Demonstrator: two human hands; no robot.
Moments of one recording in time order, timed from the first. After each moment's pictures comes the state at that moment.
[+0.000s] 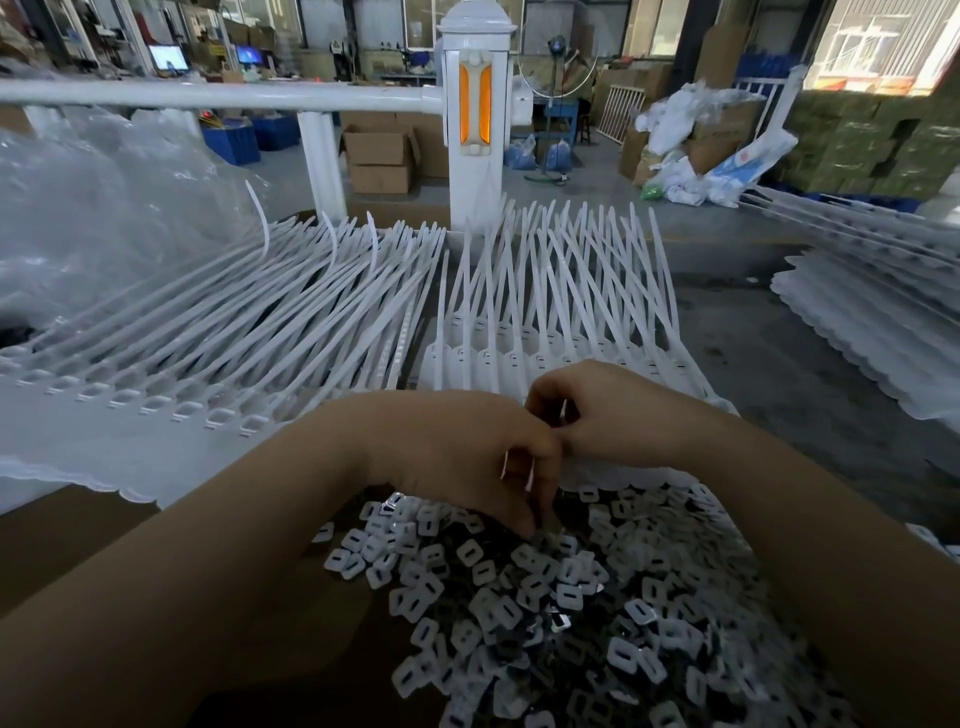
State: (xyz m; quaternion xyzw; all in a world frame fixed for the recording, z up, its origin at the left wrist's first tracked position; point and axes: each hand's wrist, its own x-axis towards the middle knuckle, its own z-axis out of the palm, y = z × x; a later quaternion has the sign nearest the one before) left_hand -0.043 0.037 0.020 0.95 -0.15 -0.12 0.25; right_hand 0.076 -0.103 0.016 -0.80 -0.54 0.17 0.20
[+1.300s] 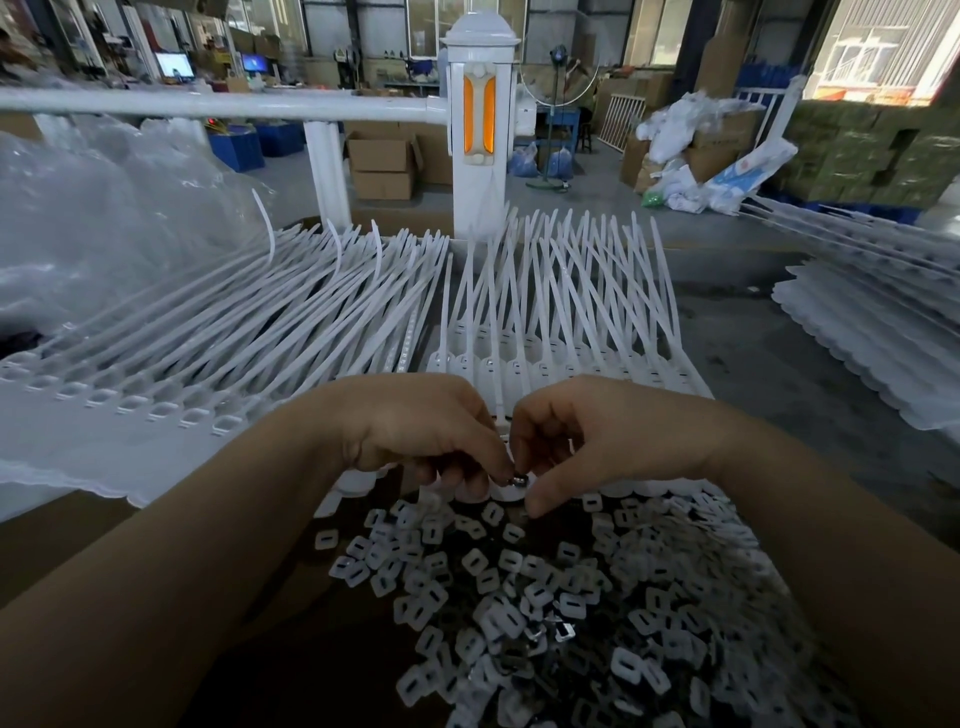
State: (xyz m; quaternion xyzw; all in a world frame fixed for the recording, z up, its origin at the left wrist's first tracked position) left_hand -0.051 0.055 0.040 0.85 0.11 -0.21 0.48; right_hand 0.064 -0.107 0.037 -0.71 -0.57 0.32 0.25
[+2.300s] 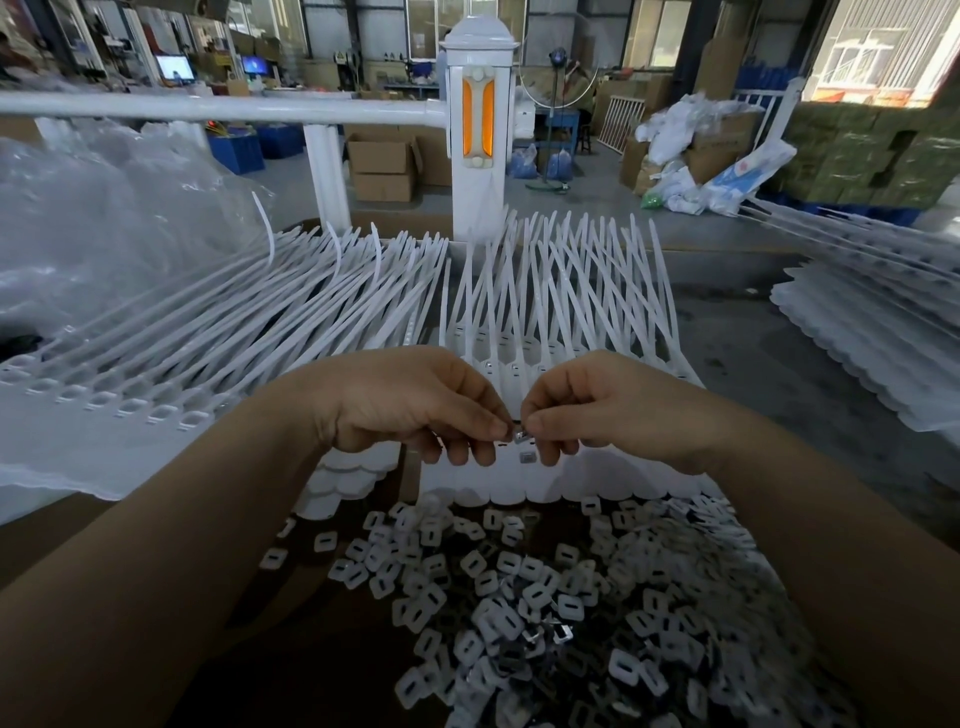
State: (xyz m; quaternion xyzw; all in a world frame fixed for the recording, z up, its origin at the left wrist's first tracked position) left_hand -0.053 0.070 0.047 0.83 0.09 -0.16 0.53; right_hand 0.067 -0.112 0.039 -0.73 -0.50 0.31 0.35
